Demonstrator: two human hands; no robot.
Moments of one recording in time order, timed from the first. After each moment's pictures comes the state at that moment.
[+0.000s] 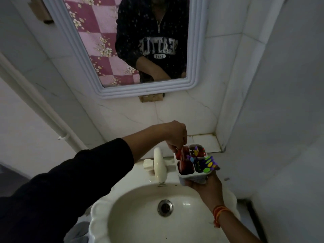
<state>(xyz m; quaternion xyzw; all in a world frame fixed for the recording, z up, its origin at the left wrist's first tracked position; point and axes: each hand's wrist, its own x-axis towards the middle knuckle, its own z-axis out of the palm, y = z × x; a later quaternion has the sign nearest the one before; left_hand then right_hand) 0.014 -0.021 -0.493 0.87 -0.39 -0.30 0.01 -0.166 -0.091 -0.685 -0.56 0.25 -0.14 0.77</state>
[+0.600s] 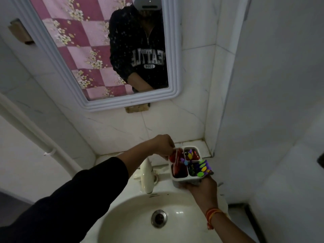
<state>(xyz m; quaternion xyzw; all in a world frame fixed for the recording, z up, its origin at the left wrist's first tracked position) 0.020 -0.033 -0.530 0.90 -0.29 -0.31 0.12 -0.163 -0.114 -0.684 -0.72 0.30 -0.18 0.60</state>
